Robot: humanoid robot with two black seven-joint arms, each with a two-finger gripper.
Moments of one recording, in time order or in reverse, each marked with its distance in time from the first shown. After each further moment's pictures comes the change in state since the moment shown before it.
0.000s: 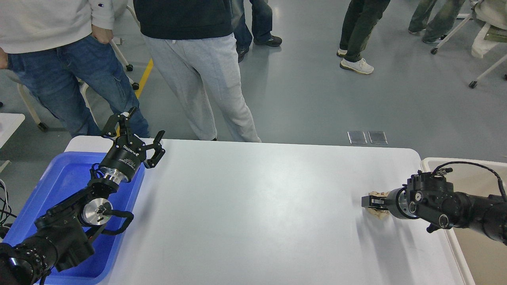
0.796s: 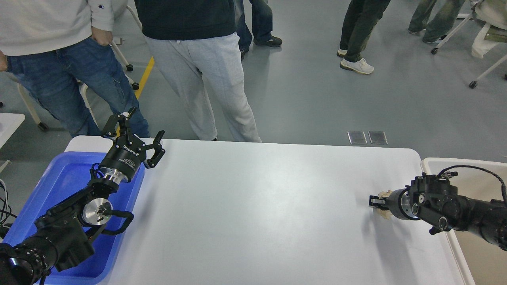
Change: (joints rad) left arm 0.000 0.000 0.000 0.000 0.000 0.000 0.000; right arm -0.034 0.016 0.013 -0.083 0.014 -0.002 0.089
